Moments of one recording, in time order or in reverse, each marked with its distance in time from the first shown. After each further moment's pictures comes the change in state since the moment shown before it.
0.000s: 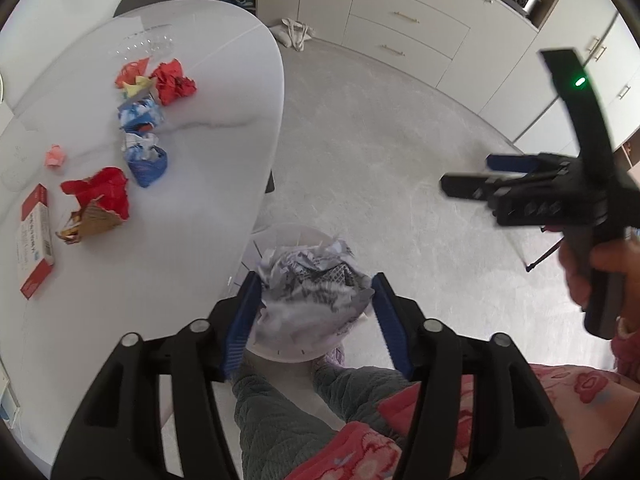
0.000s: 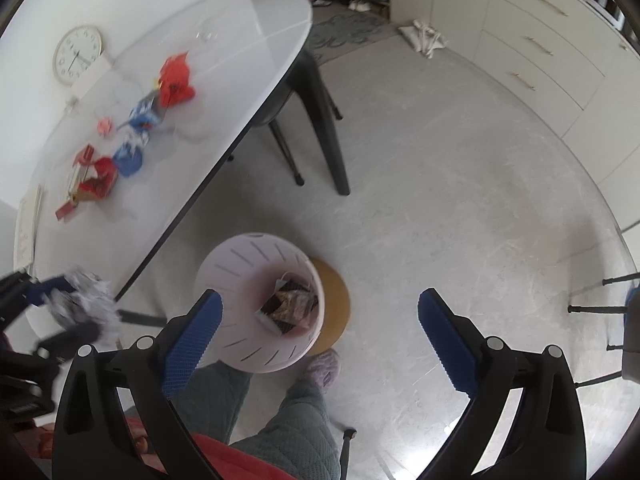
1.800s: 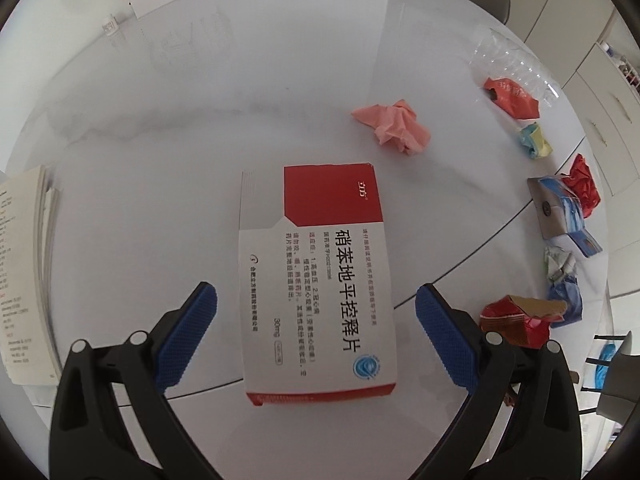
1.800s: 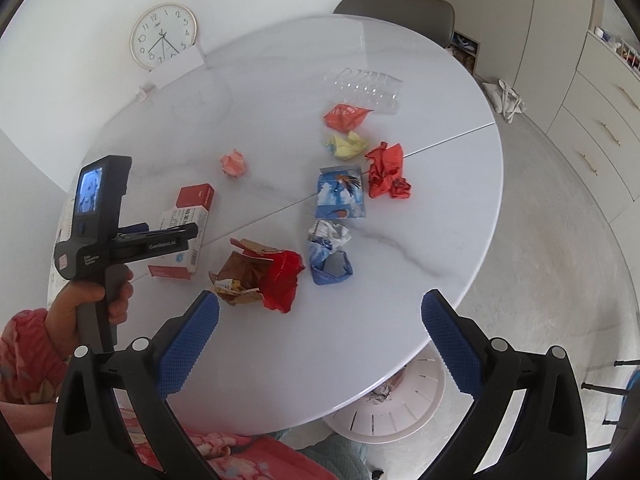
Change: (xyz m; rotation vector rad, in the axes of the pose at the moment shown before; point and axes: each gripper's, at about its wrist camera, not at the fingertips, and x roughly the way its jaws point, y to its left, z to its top) left arm 0.018 0.356 0.022 -0.562 0.011 0.320; right arm -0.002 0.241 0.097 -0.205 -0.061 0.118
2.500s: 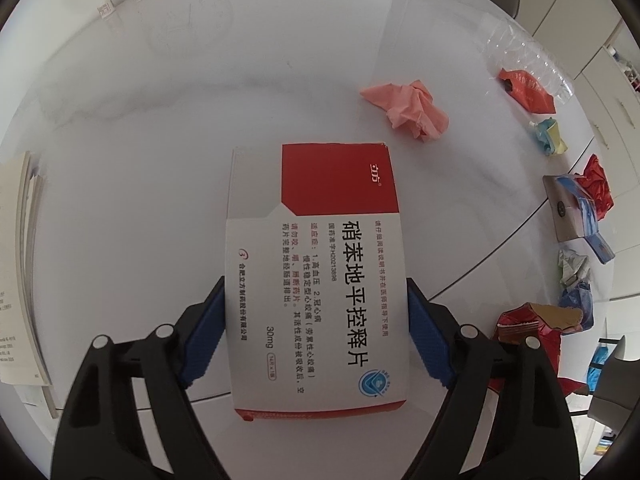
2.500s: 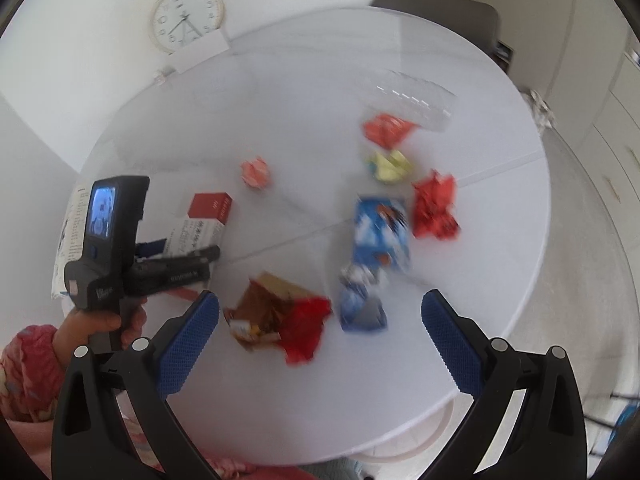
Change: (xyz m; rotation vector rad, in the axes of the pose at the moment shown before) left arm 0.019 0.005 -0.001 -0.026 0.035 -0.020; right arm 0.042 0.029 0.053 -0.111 0.037 0.069
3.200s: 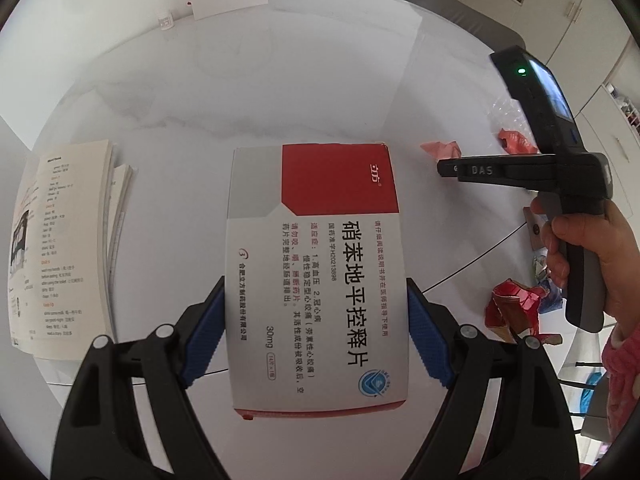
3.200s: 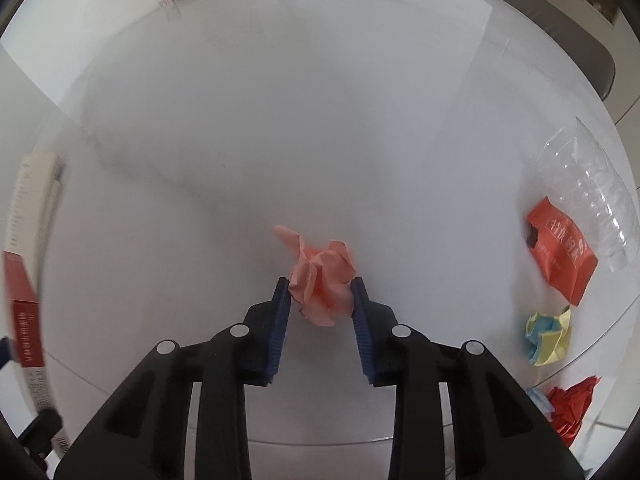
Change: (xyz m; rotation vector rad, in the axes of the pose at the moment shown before) left arm -0.094 0.078 -0.031 -0.064 -0.125 0.004; right arm 0.180 0.080 0.111 -0.179 0.174 -0.018
